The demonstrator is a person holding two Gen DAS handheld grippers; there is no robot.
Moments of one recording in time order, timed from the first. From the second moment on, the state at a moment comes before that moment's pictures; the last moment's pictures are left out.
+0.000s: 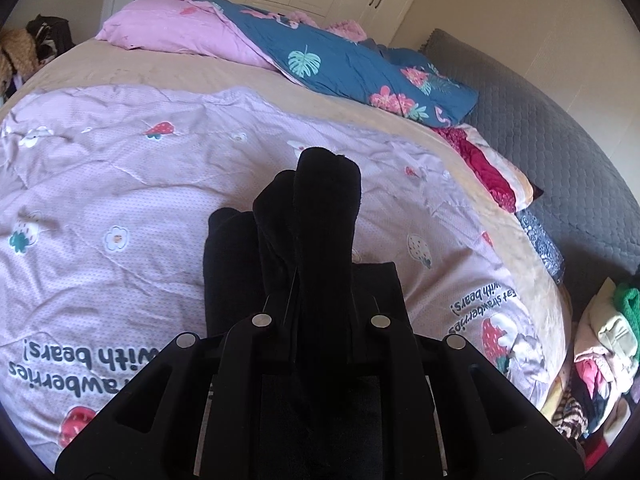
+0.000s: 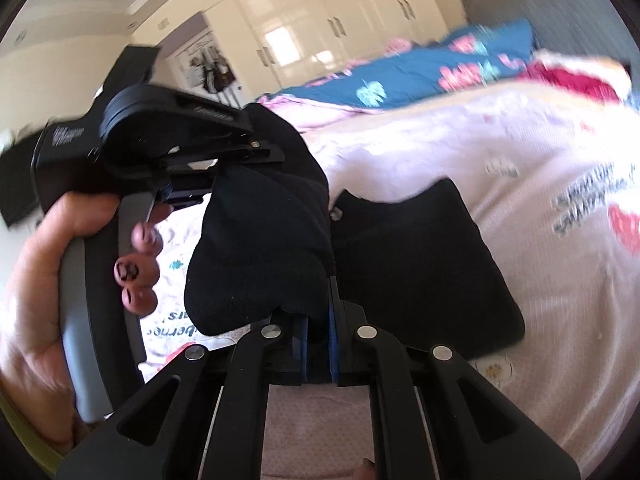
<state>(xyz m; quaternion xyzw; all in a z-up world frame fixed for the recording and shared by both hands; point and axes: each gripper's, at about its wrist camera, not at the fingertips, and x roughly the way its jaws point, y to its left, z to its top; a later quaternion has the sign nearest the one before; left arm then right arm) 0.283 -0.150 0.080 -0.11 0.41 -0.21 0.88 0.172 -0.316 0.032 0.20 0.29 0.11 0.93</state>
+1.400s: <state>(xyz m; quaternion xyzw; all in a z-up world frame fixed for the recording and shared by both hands) 0.298 -0.191 0.044 -0.13 0.46 -0.25 0.84 0.175 -0.404 -0.005 0.44 0.36 0.08 0.82</state>
